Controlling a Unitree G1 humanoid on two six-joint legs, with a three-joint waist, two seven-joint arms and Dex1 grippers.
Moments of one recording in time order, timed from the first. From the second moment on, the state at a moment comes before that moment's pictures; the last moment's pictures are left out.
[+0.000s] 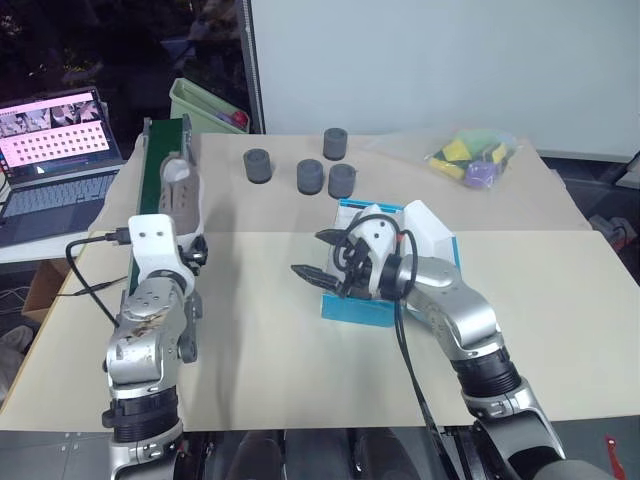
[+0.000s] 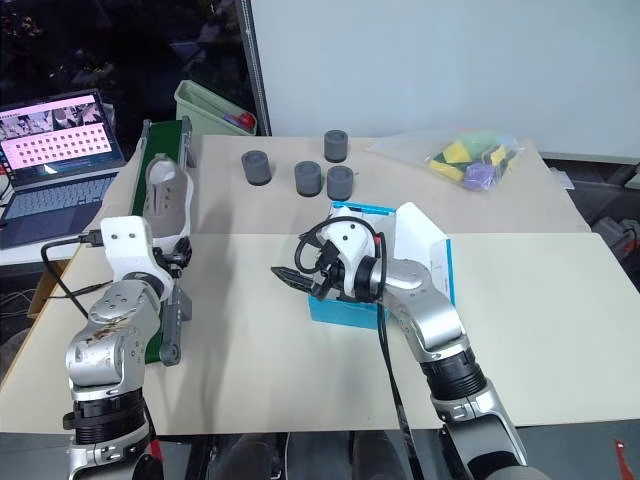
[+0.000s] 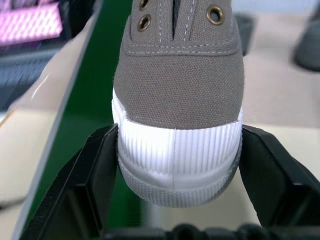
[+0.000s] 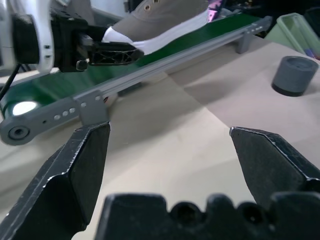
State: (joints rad) left arm -0.30 0.26 0.19 -0.37 -0.11 0.70 -0.02; right arm -0.60 -0.22 0.14 -0.10 0.33 0.59 0.65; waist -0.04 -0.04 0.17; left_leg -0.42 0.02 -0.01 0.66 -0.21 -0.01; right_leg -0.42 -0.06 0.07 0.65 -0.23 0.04
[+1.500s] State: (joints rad) left arm -0.27 0.23 0.02 -0.50 -0.34 0.69 -0.26; right arm -0.99 0.03 -0.46 0.33 0.85 1.15 0.21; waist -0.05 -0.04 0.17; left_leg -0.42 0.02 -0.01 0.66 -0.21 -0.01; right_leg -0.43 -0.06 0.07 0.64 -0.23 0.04
